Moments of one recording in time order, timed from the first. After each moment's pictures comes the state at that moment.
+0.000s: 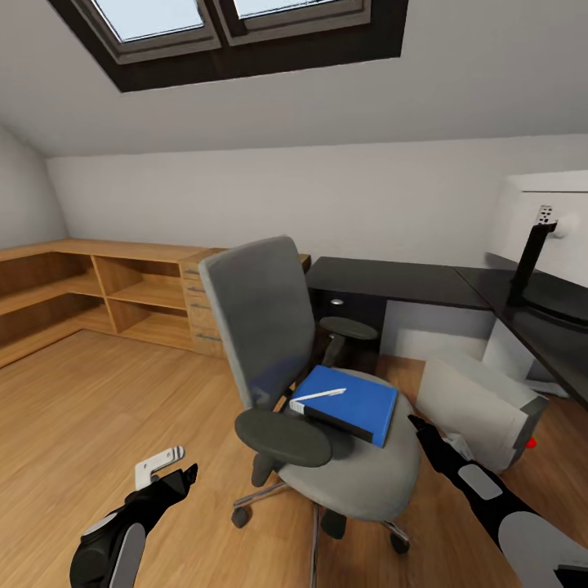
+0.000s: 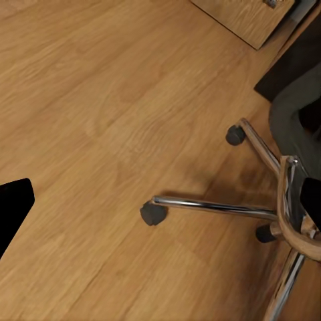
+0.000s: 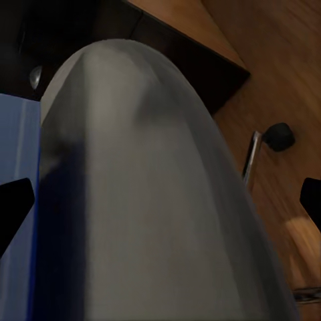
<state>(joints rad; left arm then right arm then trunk) -0.08 -0.13 0.18 -1.58 0.24 0.65 0.17 -0.71 -0.21 -0.07 -0.28 -1.09 0.16 0.29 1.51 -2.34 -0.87</state>
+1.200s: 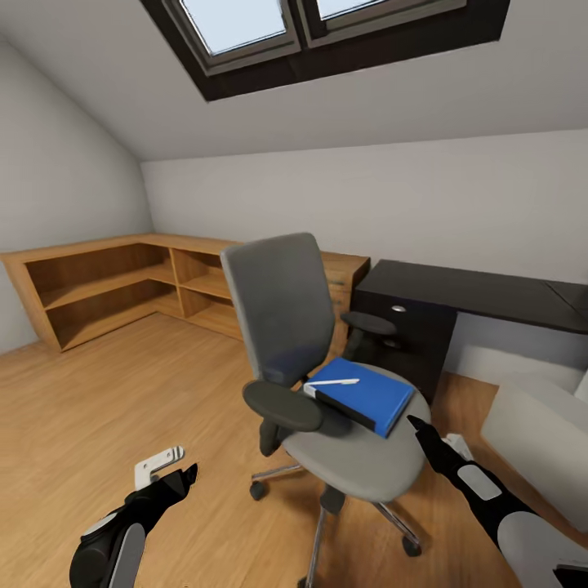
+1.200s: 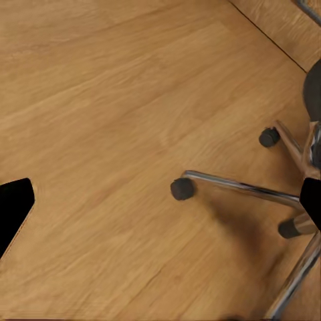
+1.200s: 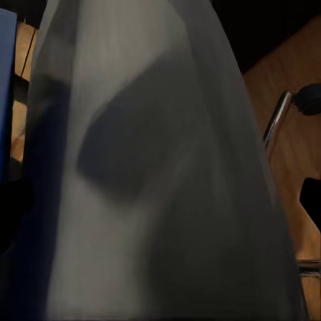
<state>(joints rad) -0.08 -0.13 0.19 -1.58 0.24 0.65 0.17 -0.71 -0.21 -0.07 -0.27 -1.09 0.15 0.29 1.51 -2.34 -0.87</state>
